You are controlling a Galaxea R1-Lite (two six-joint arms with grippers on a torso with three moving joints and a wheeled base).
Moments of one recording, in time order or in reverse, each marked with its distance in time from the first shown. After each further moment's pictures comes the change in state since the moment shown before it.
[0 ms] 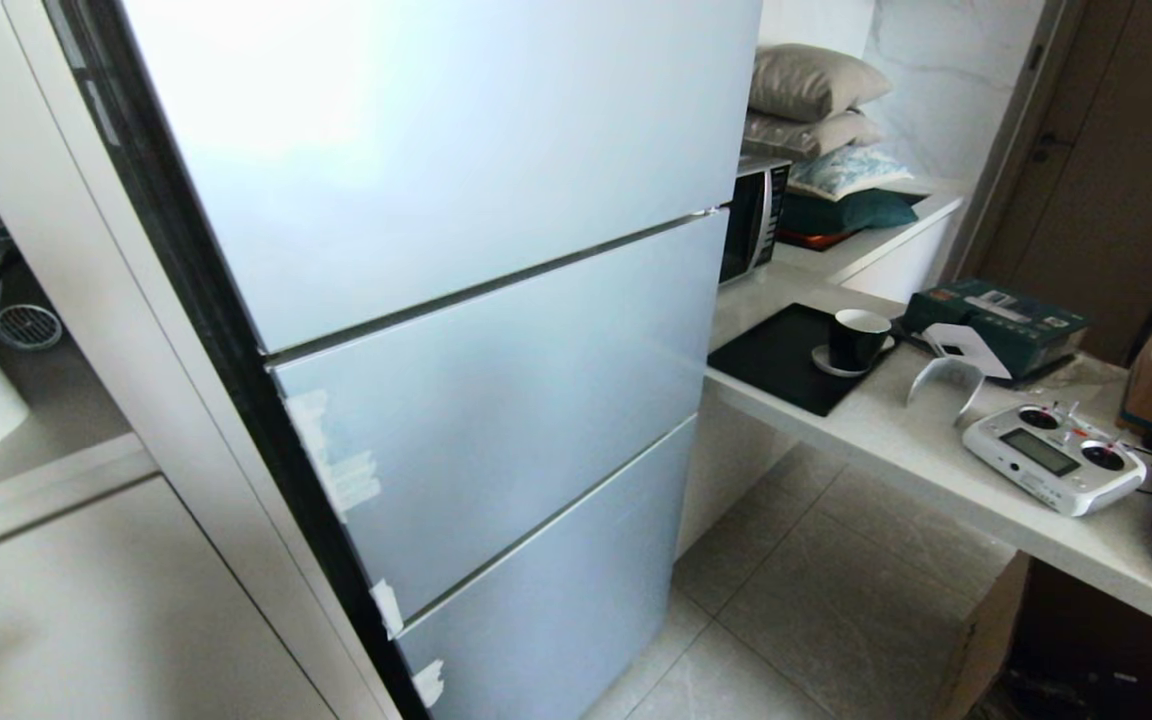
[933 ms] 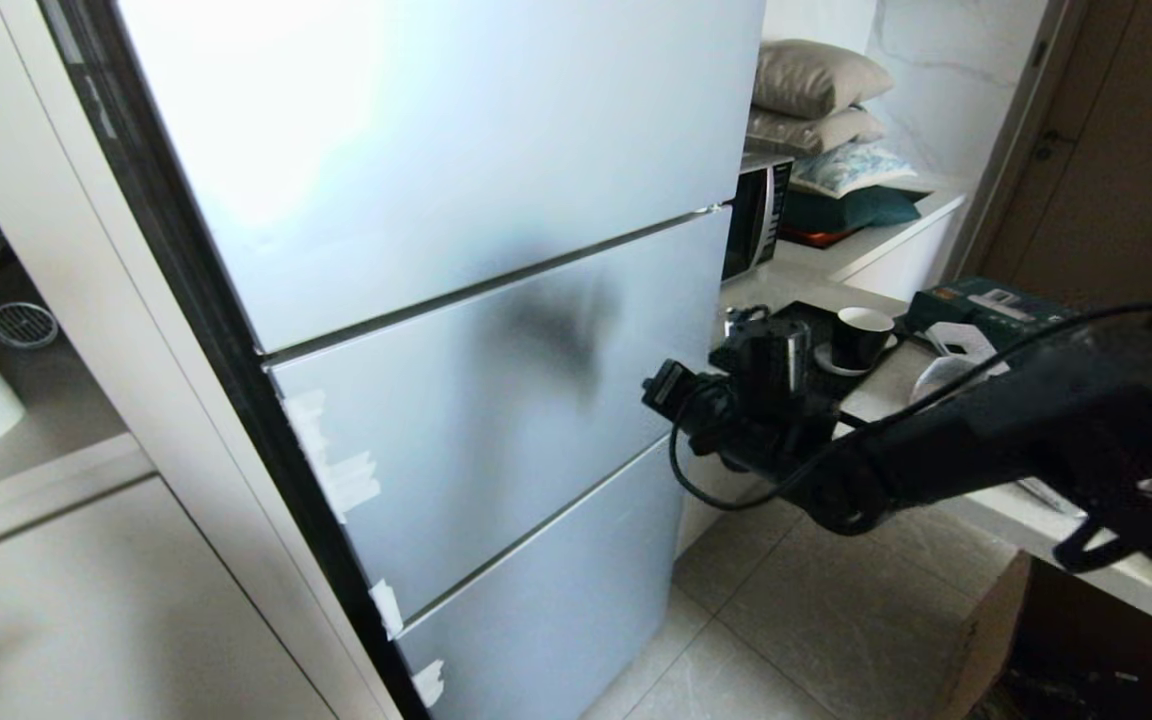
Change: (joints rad) left arm 0.000 0.000 0.000 0.000 0.000 0.000; right arm 0.357 1.604 -1.127 -0.389 -0.094 0.716
